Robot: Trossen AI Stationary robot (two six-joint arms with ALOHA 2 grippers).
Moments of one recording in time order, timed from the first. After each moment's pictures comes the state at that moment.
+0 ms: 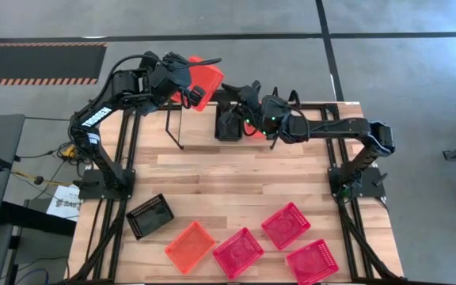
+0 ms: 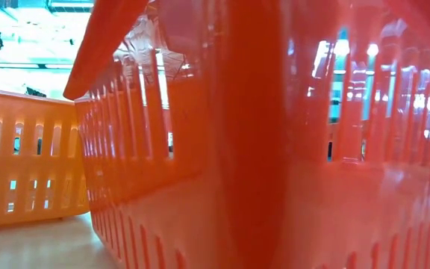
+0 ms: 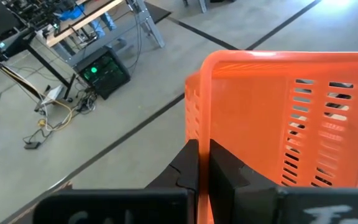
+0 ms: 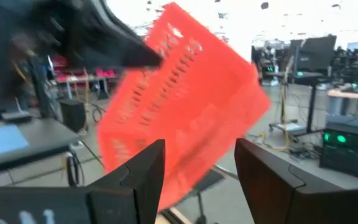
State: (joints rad) left arm 0.23 1.69 2.31 -1.35 -0.87 -0.23; right arm -0.17 1.64 1.39 0.42 0.50 0.00
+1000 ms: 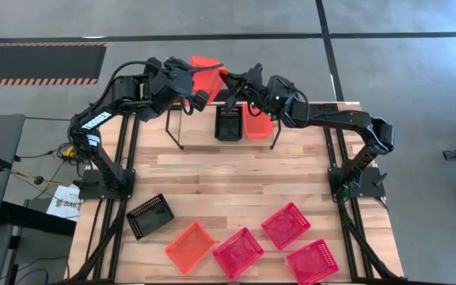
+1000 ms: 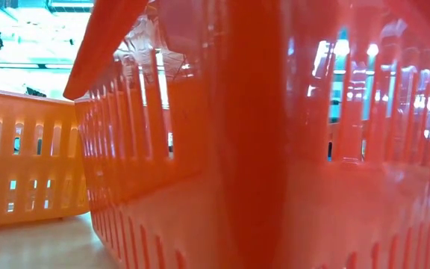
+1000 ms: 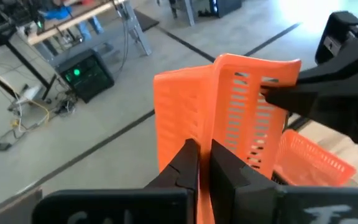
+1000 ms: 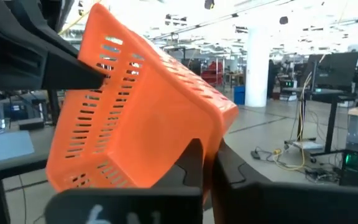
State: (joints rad) left arm 0.15 1.69 2.31 -1.29 -0.88 -0.30; right arm -0.33 1.64 1.39 0.43 0.25 -0.02
